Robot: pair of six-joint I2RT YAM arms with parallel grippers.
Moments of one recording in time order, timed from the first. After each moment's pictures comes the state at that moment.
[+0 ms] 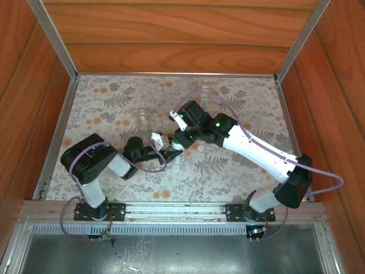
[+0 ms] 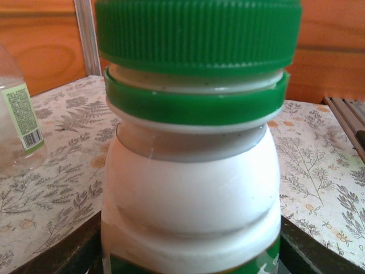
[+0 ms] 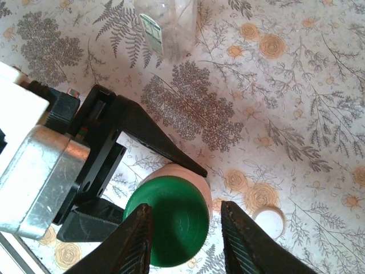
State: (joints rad) left arm -0.69 1.76 0.35 1.34 0.61 0.01; right arm 0.94 1.47 1.40 -0.87 0.06 0.07
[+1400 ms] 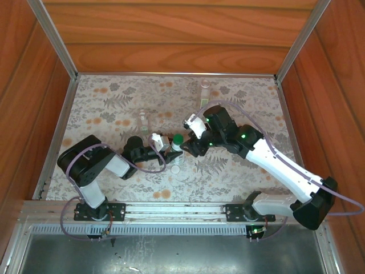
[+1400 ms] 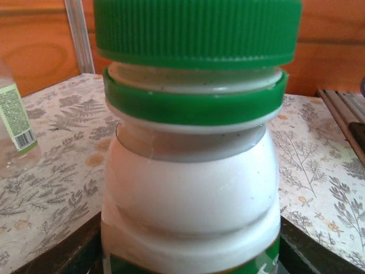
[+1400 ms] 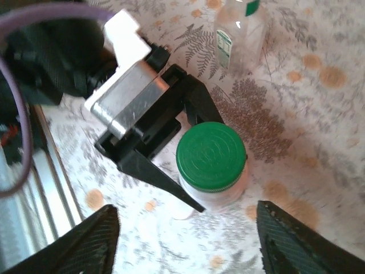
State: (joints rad) left arm -0.69 1.71 0.35 1.27 0.64 0.06; right arm 0.83 1.19 1.14 -0.74 -0.30 -0.18
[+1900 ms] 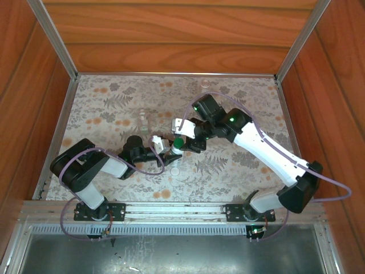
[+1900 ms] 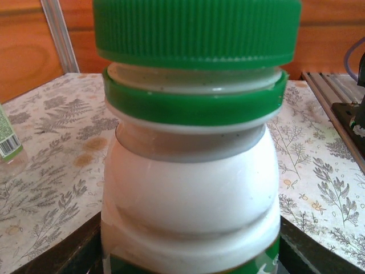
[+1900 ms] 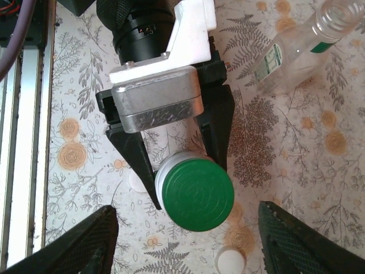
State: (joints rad) left arm -0.69 1.64 0.34 1.15 0.68 0.14; right arm 0.83 1.43 1.43 -1.01 -0.35 -0.73
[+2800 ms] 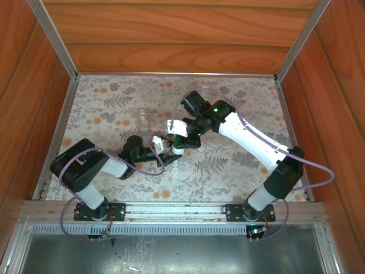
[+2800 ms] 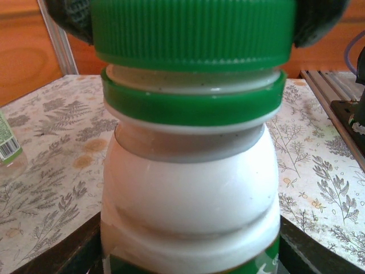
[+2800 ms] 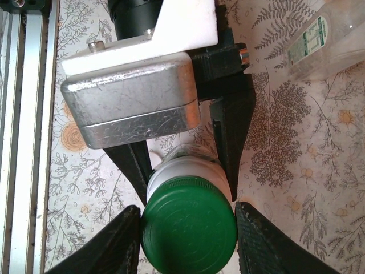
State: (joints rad) left arm -0.69 1.64 0.34 1.15 0.69 0.16; right arm 0.83 1.59 1.54 -1.11 -0.36 -0.80
